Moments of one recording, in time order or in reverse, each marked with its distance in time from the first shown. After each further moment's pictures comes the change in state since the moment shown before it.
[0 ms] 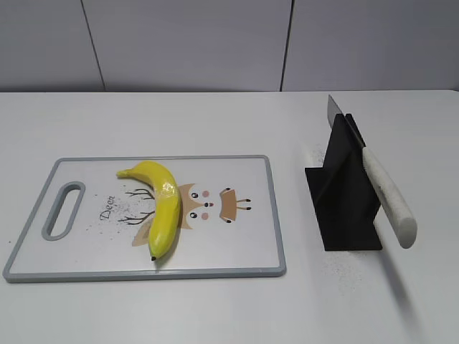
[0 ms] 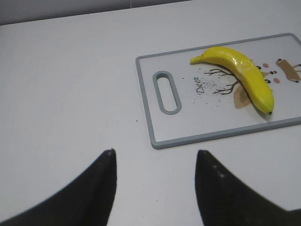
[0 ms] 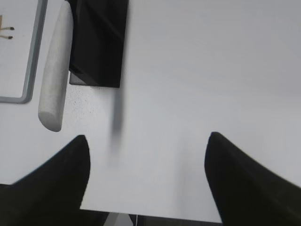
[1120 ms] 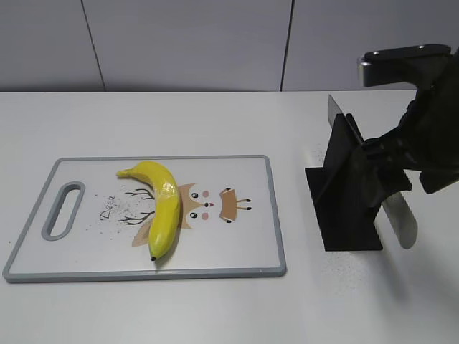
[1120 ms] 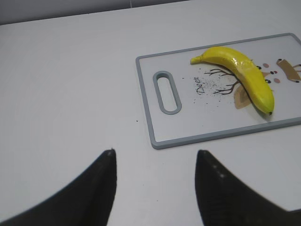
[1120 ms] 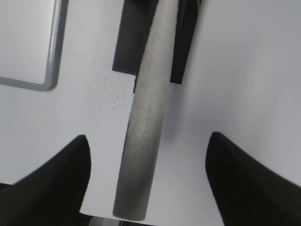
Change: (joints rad) left arm 0.000 0.000 0.000 0.000 0.000 0.000; right arm 0.398 0.586 -0.174 -0.111 -0.053 0.312
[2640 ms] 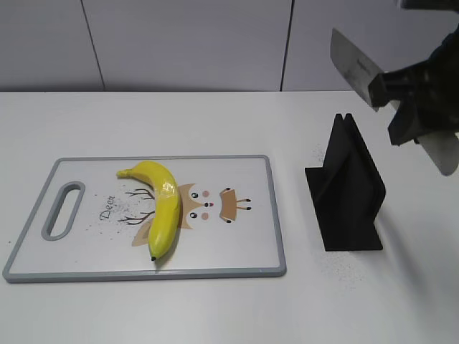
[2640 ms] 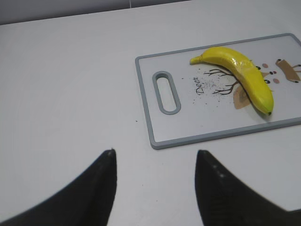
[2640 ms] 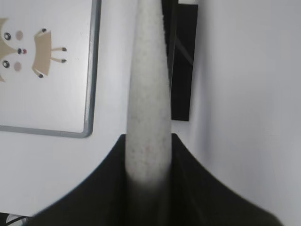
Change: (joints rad) left arm 0.000 0.000 0.000 -0.002 0.000 0.000; right arm 0.000 -0.113 -0.067 -0.023 -0.032 0.118
